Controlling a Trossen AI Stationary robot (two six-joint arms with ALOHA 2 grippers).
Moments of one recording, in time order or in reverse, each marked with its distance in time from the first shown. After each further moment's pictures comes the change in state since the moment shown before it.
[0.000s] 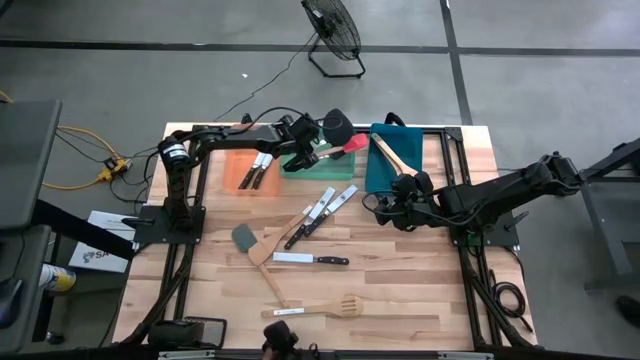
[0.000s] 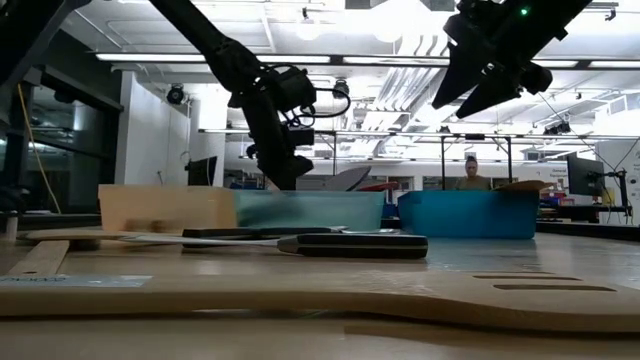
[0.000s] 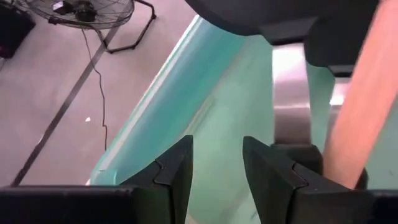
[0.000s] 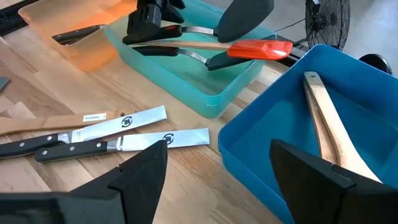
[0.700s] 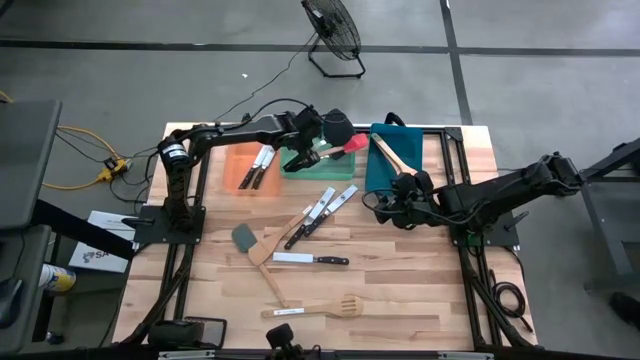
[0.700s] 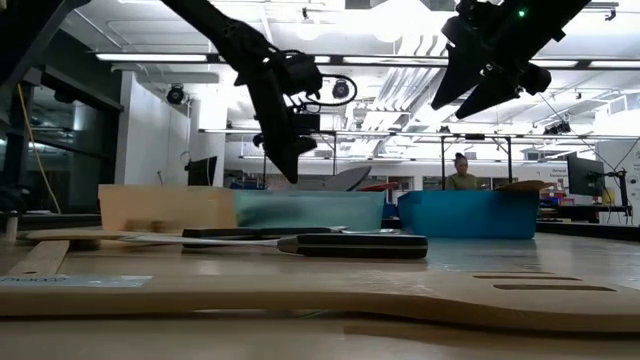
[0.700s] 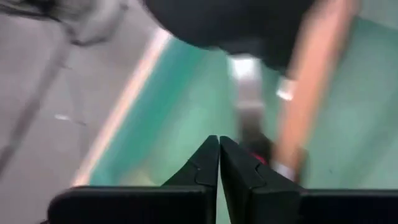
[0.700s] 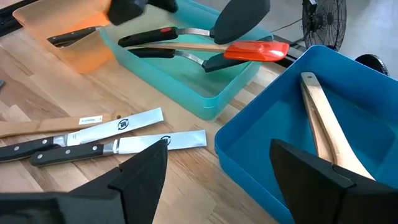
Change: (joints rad) left arm -0.002 -0.002 0.159 -0.252 0.129 -0.008; right arm -0.009 0.000 0.000 0.001 0.001 -0.004
